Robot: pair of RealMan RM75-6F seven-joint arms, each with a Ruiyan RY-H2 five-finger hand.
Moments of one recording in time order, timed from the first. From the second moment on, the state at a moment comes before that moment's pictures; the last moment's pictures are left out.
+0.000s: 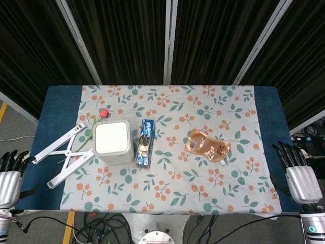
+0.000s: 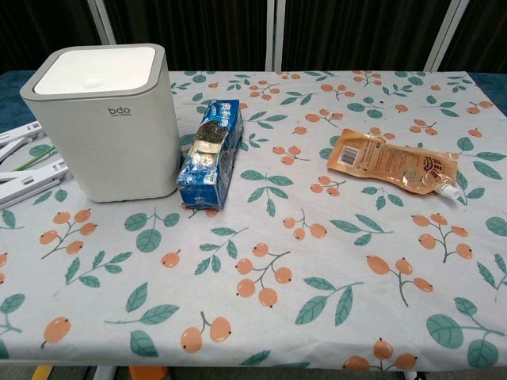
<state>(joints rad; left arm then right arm) -0.02 -1.14 -0.03 -1.65 1.49 1.55 0.14 0.10 -1.02 0.04 -1.72 -1.59 1.47 0.00</state>
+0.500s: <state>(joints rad) -0.06 -1.12 -0.04 -1.66 1.52 1.52 0.12 0.10 -0.99 0.05 -1.73 -1.59 1.50 -0.01</state>
